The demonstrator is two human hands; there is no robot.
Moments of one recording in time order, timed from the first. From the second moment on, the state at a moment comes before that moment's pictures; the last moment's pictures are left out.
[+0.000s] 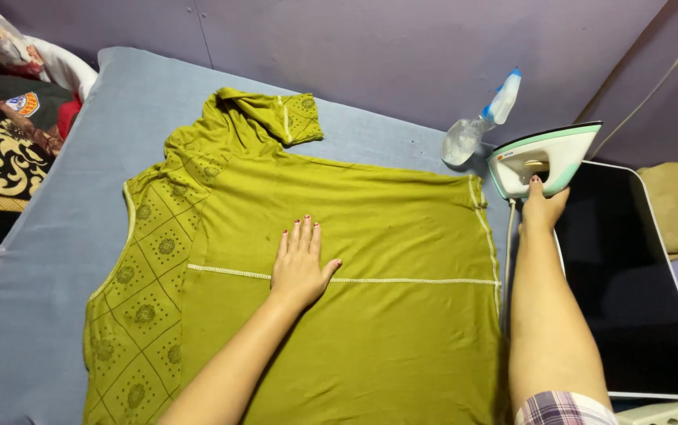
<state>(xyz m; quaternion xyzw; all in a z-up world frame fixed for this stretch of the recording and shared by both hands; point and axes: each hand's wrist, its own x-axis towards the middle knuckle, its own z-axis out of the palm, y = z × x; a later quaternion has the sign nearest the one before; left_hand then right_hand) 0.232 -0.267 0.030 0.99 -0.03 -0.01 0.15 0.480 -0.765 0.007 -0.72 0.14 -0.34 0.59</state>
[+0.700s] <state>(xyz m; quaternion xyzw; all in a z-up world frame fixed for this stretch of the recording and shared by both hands) 0.194 -0.123 0.042 0.97 0.17 0.06 0.13 0.213 -0.464 0.176 -0.91 -0.31 -0.06 0.28</state>
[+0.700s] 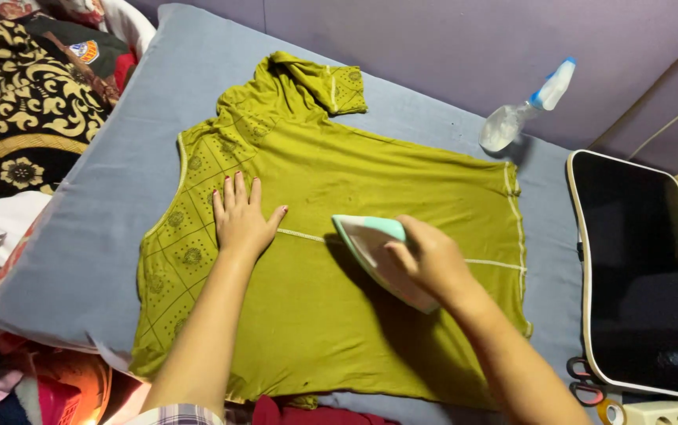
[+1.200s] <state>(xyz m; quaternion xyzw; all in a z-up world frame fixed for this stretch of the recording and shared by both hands) 0.177 -0.172 0.028 0.98 0.04 0.07 0.18 0.179 -0.431 0.147 -0.95 -0.30 -0.04 0.12</state>
